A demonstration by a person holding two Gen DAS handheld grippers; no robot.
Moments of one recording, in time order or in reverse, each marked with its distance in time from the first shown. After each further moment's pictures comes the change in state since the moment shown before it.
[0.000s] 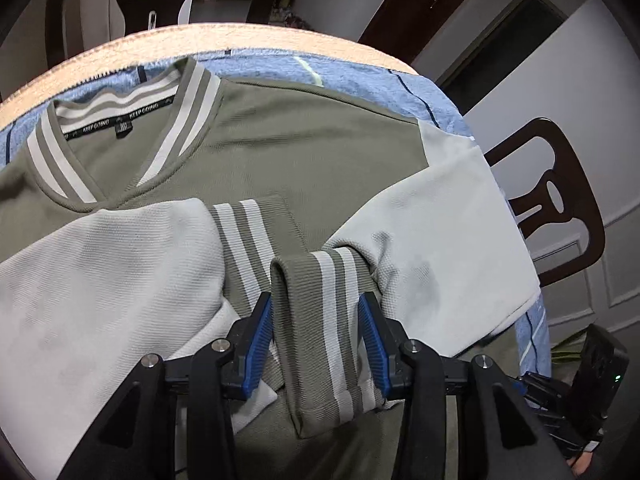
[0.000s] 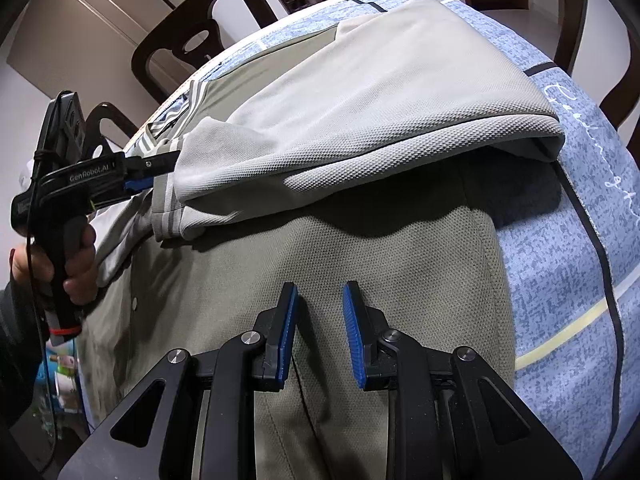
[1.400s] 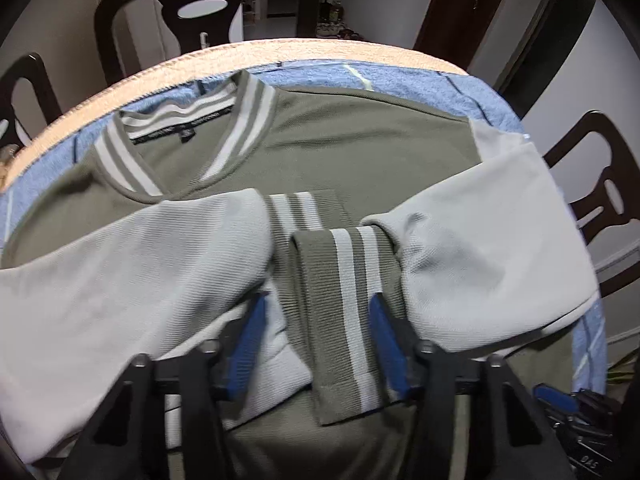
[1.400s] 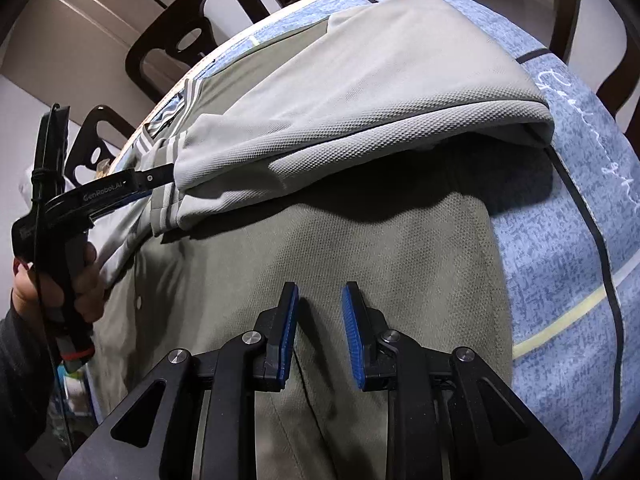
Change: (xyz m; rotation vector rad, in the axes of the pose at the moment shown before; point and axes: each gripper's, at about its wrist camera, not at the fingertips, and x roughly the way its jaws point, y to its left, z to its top) left arm -0.008 -0.014 -0.016 -0.019 -0.054 0.293; right arm 0.001 -0.003 0.004 0.018 0.033 0.008
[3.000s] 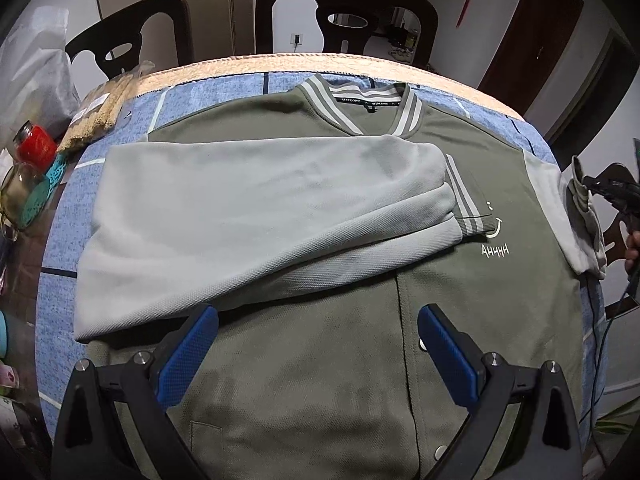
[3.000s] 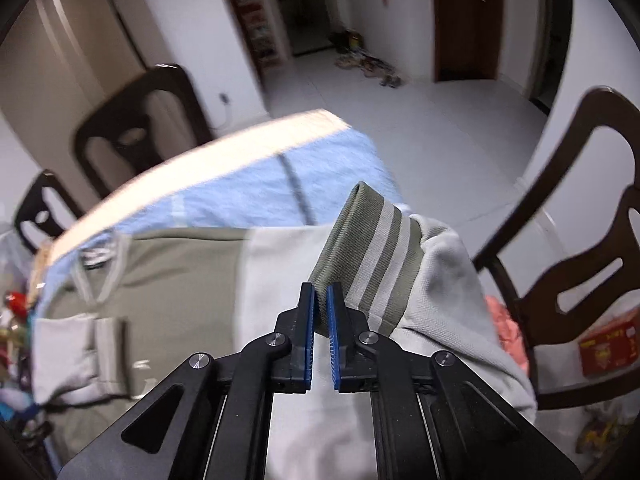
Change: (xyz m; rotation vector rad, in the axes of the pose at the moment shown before) left arm -0.105 0.111 -0.107 -0.225 -0.057 0.109; right arm -0.048 -0.011 0.183 -0.110 -0.231 -0.208
